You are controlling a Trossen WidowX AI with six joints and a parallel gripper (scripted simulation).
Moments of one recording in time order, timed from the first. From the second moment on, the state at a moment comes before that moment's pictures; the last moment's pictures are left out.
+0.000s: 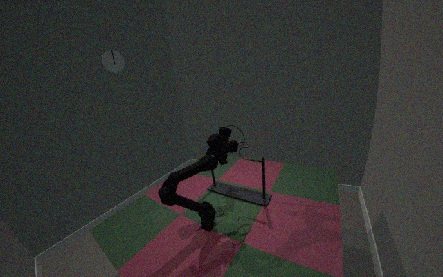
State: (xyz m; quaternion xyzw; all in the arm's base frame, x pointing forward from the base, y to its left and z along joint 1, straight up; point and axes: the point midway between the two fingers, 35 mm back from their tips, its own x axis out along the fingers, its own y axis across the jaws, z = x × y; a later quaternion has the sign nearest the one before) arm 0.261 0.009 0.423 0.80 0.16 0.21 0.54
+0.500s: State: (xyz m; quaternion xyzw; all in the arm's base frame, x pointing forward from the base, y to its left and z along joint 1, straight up) arm 0.261 0.011 0.417 0.74 0.18 0.19 0.62
